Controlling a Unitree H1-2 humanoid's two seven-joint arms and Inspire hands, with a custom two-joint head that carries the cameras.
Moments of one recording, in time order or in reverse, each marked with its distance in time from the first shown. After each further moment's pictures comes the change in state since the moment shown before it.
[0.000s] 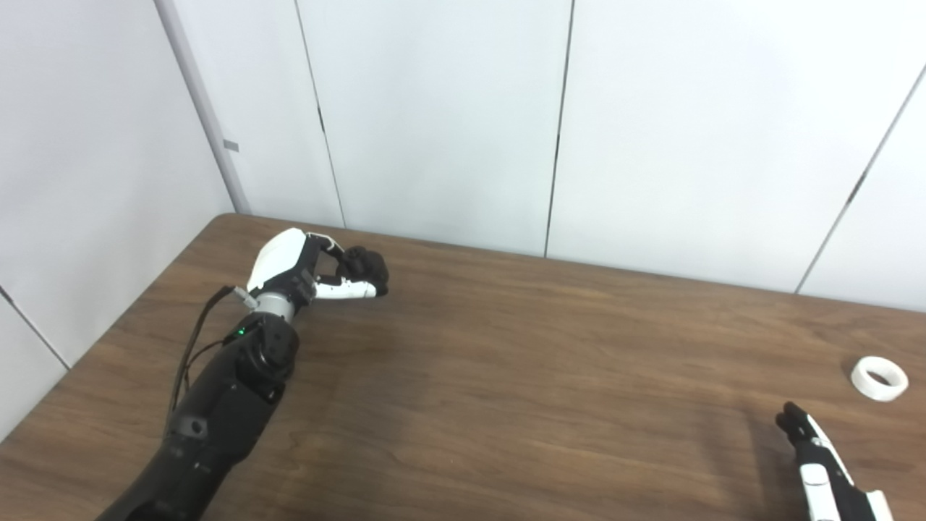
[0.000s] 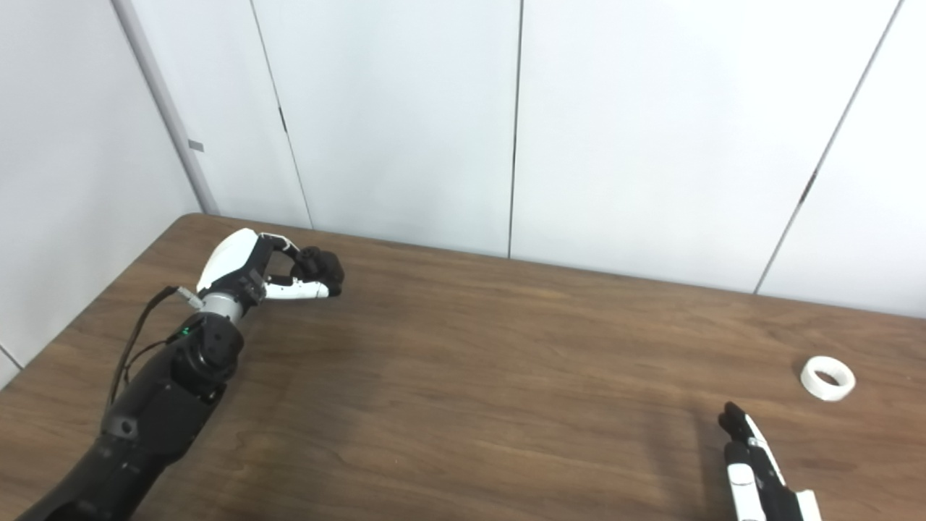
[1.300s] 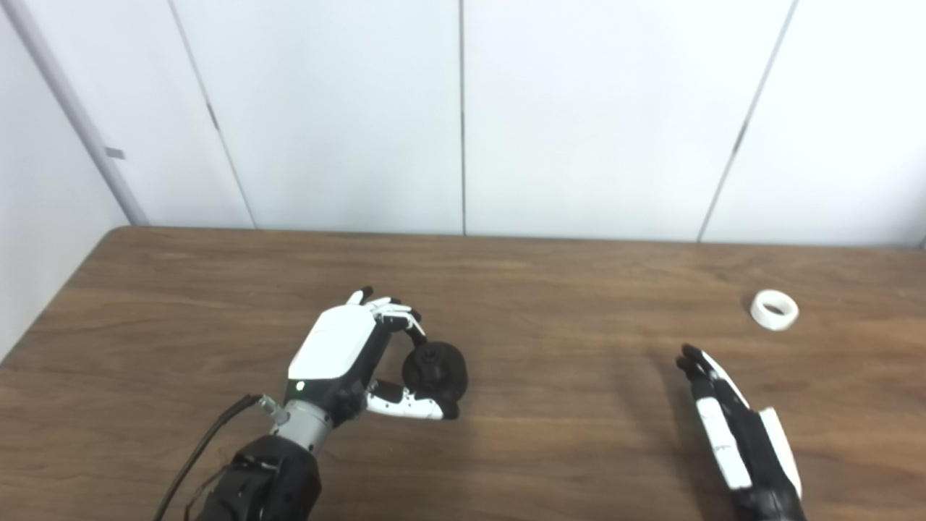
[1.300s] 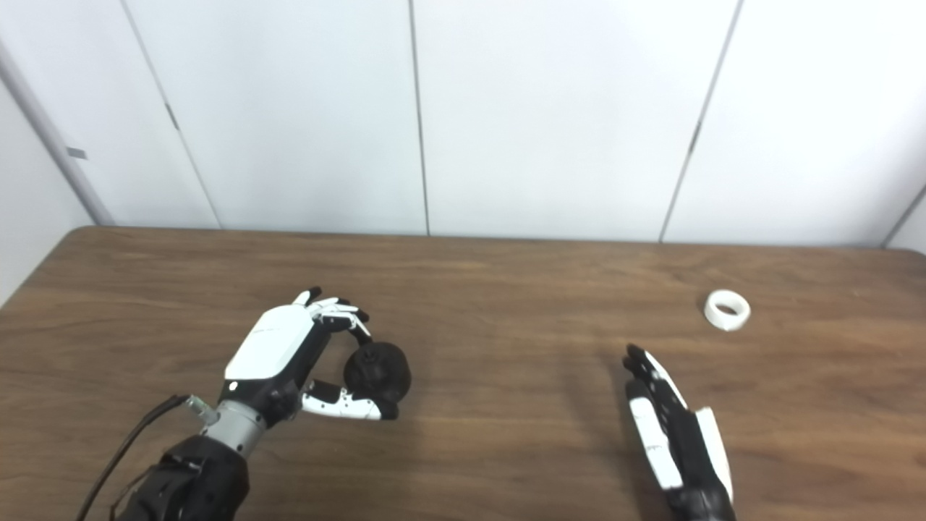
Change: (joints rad) left arm 0.311 -0.195 -0.228 -0.618 0.338 -0.079 -0.197; right arm -0.019 0.013 0.042 0.021 -0.115 -0.003 -0.036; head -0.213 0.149
